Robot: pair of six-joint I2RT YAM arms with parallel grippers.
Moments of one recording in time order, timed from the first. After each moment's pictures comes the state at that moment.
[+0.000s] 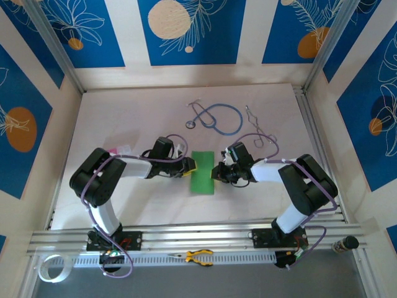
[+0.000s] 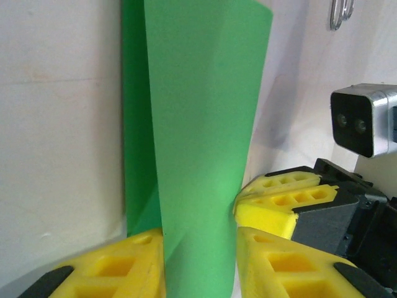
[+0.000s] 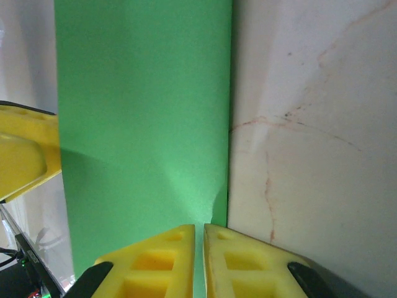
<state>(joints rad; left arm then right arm) -0.56 1.77 0.74 0.25 0.64 -0.94 0.51 1.61 0.60 0.02 -0.49 0.75</state>
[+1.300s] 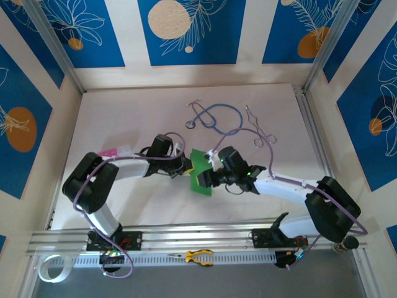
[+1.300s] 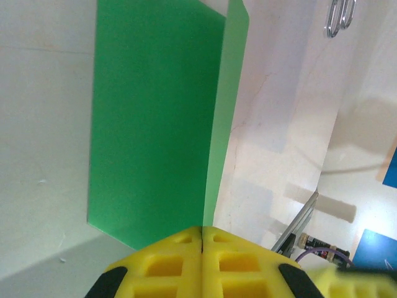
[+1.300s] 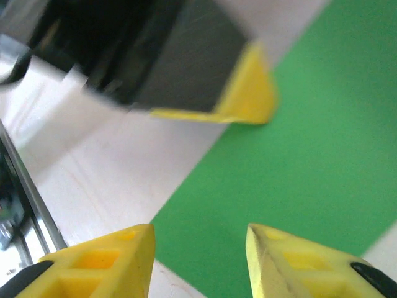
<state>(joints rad) -0.56 1.68 0.77 0.08 0.63 -0.99 0.82 1.32 0.61 -0.04 -0.30 0.36</state>
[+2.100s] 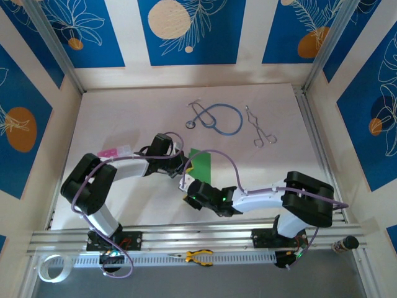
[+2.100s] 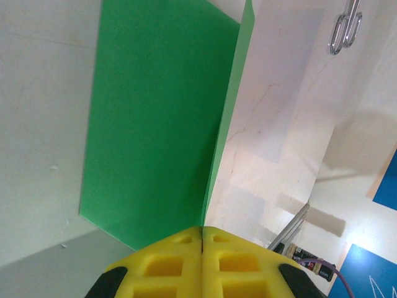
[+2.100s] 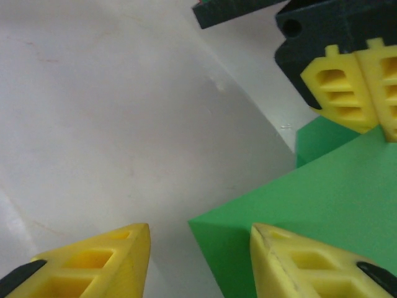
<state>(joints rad) -0.56 1.67 0.78 0.05 0.60 -1.07 1.23 1.53 0.64 0.06 0.34 0.10</state>
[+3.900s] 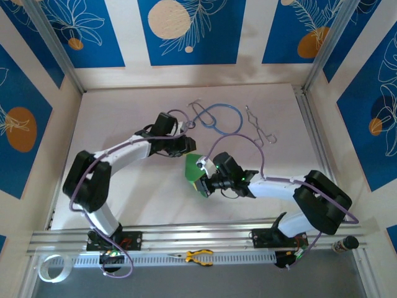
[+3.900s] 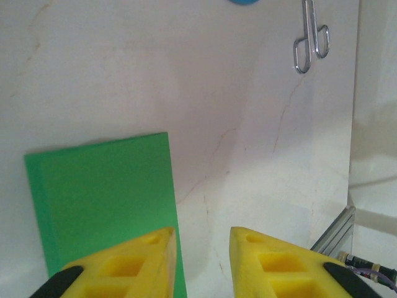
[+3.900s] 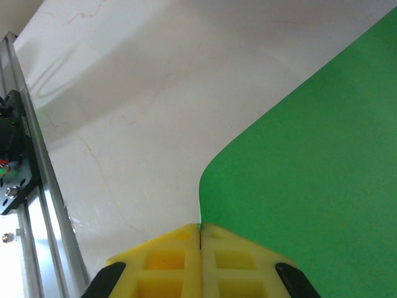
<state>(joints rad) -0.54 1.72 1.15 -0.32 0.51 -0.72 0.83 1.42 0.56 0.15 -0.41 0.31</state>
